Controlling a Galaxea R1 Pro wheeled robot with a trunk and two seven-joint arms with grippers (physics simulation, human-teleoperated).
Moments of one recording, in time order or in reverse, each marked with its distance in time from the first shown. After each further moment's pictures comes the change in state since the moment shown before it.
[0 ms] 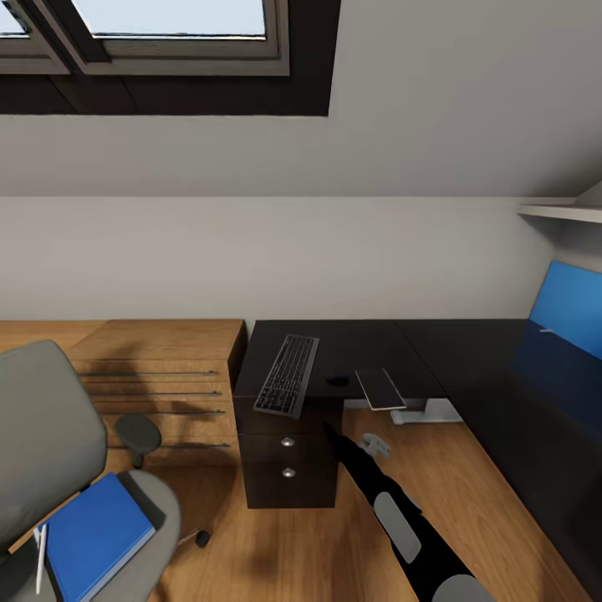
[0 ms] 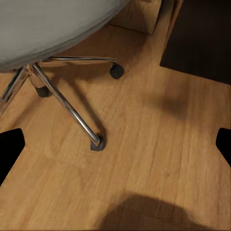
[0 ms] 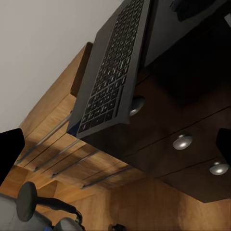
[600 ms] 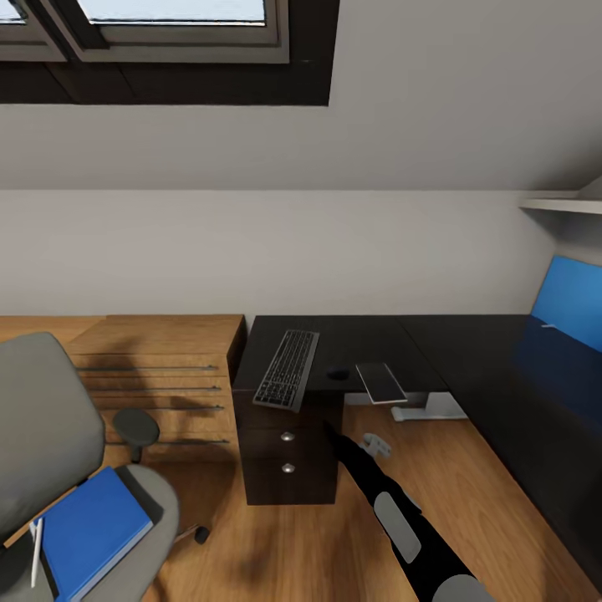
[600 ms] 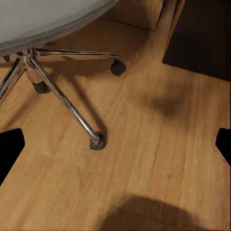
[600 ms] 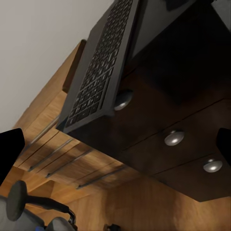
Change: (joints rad) left arm 0.000 0.010 0.015 -0.030 0.003 0.035 -0.013; right arm 0.000 0.000 -0.001 0.001 0.000 -0.006 -0.003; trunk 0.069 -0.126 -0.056
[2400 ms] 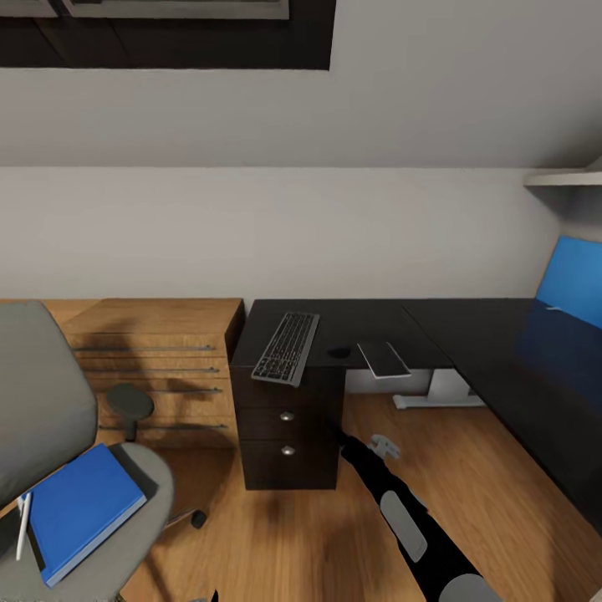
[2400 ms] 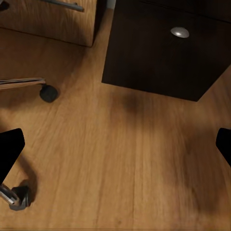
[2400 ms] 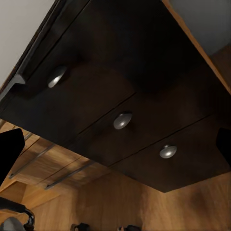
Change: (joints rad) left arm 0.000 -0.065 0.007 -0.586 -0.226 0.505 0.059; right arm 0.000 -0.025 0.000 -0.011 0.000 0.006 -0.083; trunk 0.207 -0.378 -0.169
